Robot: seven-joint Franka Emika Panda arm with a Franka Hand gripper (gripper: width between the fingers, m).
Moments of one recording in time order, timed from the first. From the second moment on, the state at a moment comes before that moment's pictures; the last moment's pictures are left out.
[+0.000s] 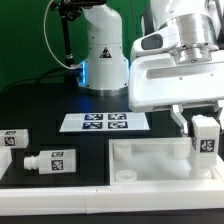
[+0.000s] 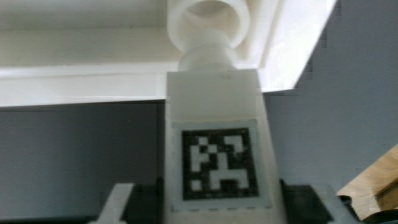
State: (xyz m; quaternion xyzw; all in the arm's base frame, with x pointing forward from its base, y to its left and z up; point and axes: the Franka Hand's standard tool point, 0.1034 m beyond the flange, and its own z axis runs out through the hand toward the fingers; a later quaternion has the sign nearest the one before) arm 0.643 0.109 0.095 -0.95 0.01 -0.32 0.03
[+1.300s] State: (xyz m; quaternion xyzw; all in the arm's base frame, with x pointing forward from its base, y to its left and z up) arm 0.628 0.111 0.084 -0.95 0.00 -0.31 0.02
